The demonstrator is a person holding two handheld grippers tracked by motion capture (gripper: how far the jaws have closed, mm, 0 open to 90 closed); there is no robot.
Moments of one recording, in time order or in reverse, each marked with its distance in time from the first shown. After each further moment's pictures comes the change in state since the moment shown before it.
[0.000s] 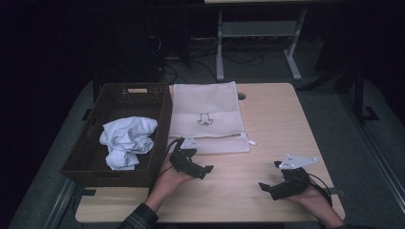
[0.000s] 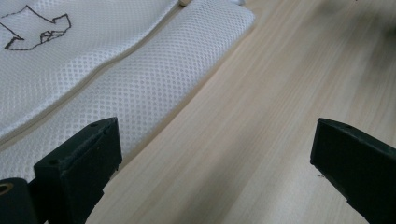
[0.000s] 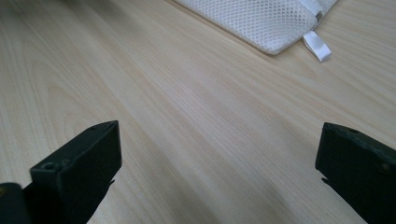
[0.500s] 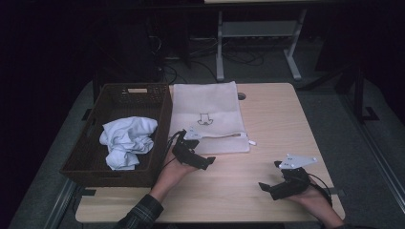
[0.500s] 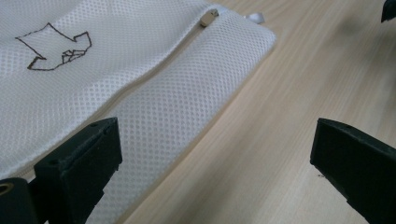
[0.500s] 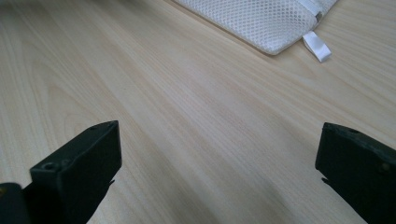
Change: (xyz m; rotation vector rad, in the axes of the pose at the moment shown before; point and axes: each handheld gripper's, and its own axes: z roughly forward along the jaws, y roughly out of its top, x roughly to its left) left arm 0.013 0.018 0.009 0.001 0.030 -0.019; right arm 0.000 0.000 0.000 -0.001 -0.001 0.000
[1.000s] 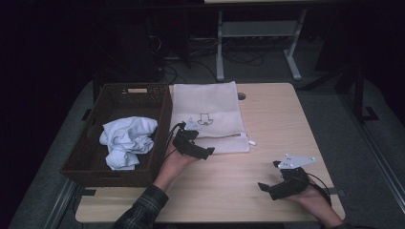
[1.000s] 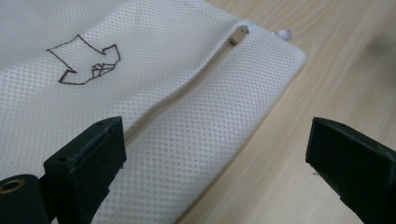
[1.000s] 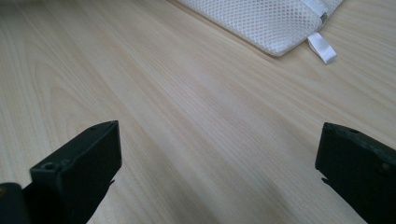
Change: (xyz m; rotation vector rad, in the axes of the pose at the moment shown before) left arm 0.020 0.014 0.007 -0.006 0.037 -0.036; right arm 0.001 0.001 0.002 0.003 0.009 -0.006
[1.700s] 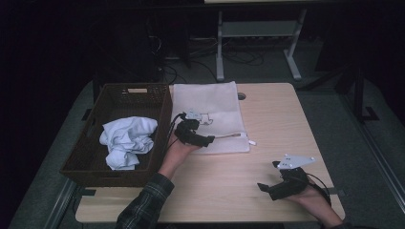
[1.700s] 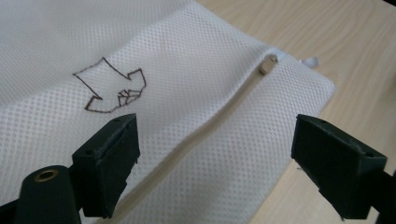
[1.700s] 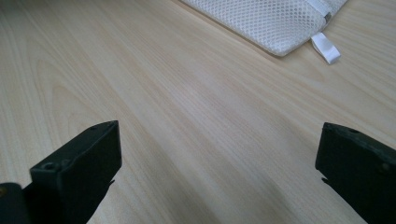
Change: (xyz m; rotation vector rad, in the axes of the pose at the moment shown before) left arm 0.020 0.020 0.013 -0.020 0.019 -0.033; right arm 0.001 0.000 0.001 0.004 0.006 -0.006
